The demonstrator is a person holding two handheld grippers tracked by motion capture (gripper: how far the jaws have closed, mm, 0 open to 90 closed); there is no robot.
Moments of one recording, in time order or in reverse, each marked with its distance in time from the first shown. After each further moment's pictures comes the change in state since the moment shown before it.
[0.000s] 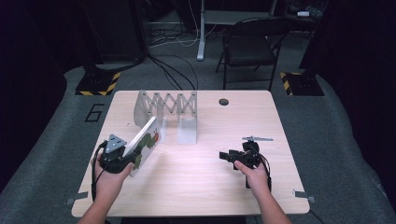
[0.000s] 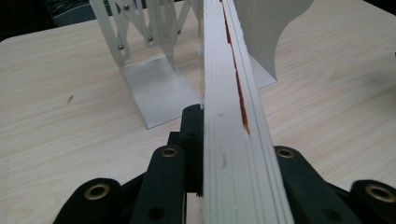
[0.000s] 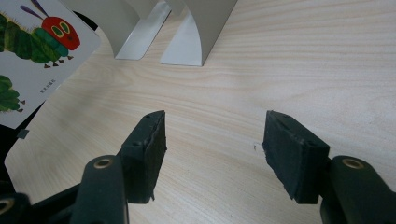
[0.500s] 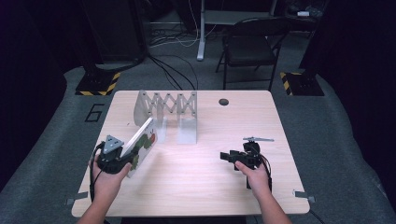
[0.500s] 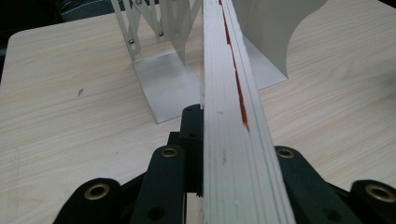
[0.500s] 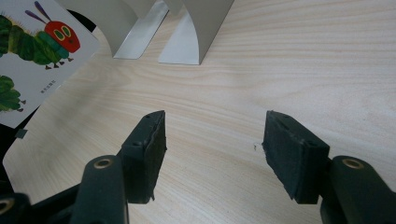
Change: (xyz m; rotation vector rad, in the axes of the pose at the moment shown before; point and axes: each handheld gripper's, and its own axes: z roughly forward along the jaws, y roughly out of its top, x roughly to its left) left arm 0.006 -0.005 0.001 0.000 0.020 -0.017; right arm -0.001 -0.001 -0.002 0.001 -0.005 0.001
